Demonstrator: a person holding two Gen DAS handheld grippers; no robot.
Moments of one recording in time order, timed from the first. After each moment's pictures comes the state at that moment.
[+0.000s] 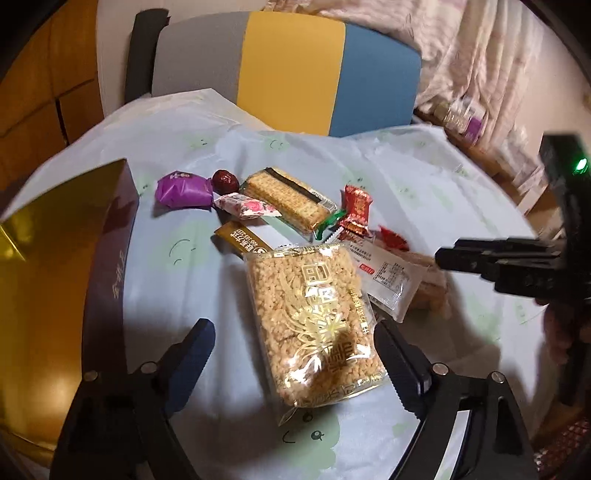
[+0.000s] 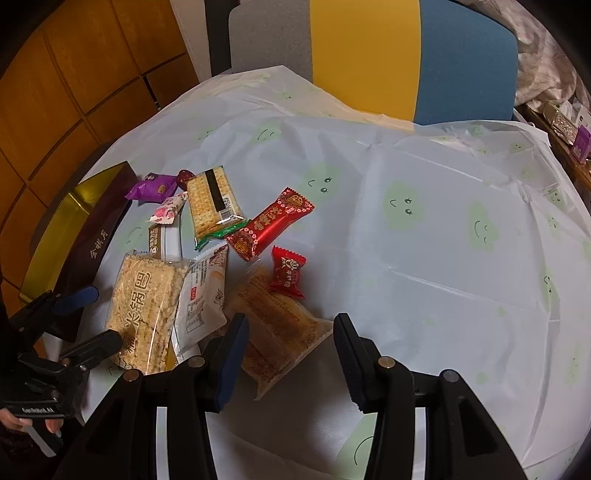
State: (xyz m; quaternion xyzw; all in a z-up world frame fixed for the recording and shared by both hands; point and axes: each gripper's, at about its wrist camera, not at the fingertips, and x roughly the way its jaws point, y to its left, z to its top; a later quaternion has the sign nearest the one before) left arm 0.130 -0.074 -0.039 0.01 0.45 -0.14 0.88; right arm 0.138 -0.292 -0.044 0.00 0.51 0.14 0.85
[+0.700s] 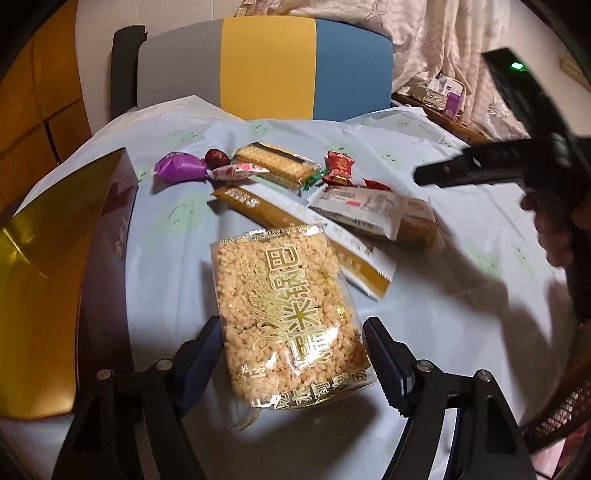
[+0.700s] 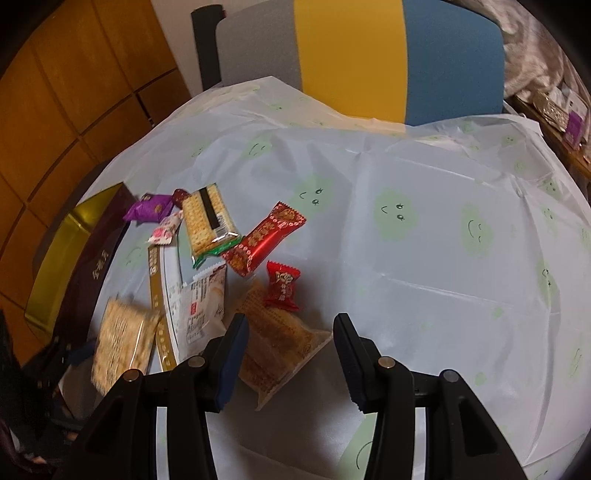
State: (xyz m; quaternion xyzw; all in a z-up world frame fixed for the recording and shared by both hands) left arm 0.085 -0.060 -0.064 0.04 0.43 -0.17 0.89; right arm 0.143 -0.299 -0.041 0.04 0.50 0.12 0.86
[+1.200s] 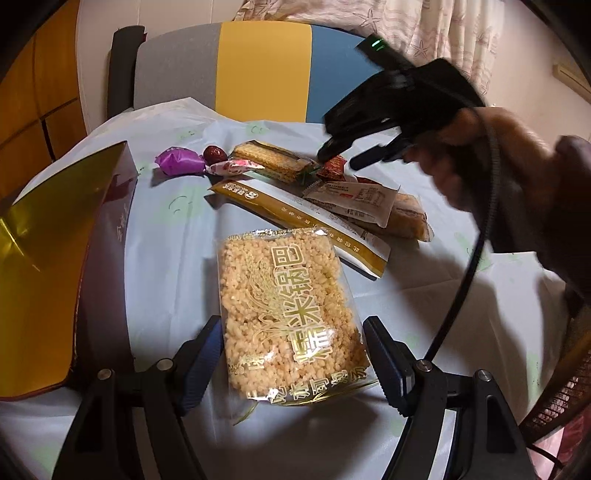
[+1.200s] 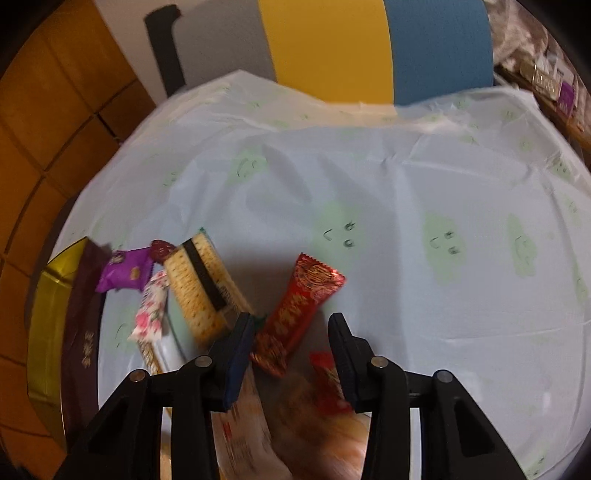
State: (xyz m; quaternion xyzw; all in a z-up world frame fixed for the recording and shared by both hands) left arm 0.078 -0.049 -0.070 0.02 0.42 -0.19 0.89; right arm 0.230 -0.255 -0.065 0.10 0.53 0.07 0.84
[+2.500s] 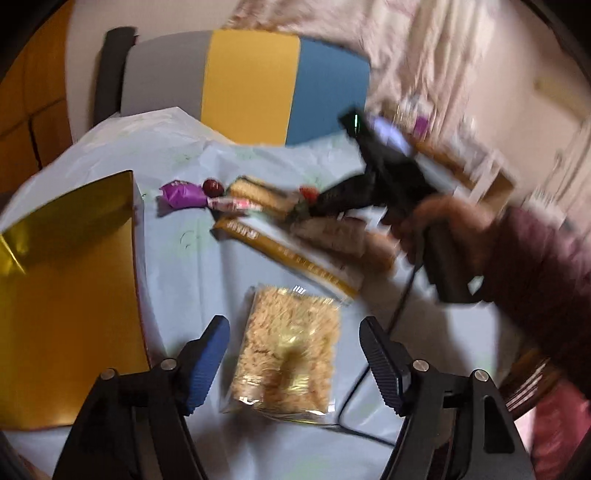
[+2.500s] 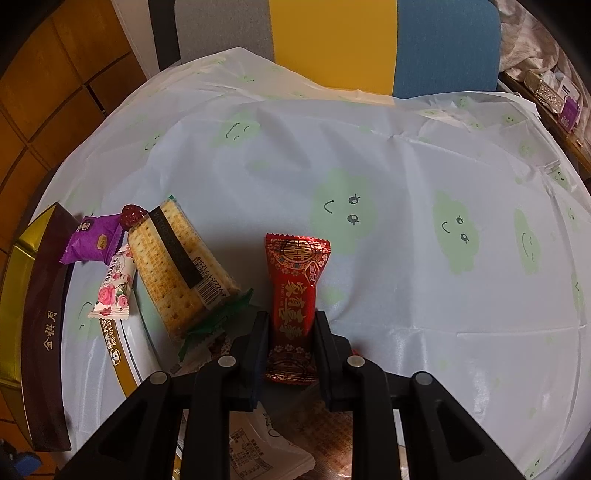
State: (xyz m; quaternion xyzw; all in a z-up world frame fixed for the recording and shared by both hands) left arm 0.078 -0.027 -0.019 0.02 0.43 -0.23 0.87; right arm 0.225 -0.245 -0.082 0.04 0.55 0.05 0.83
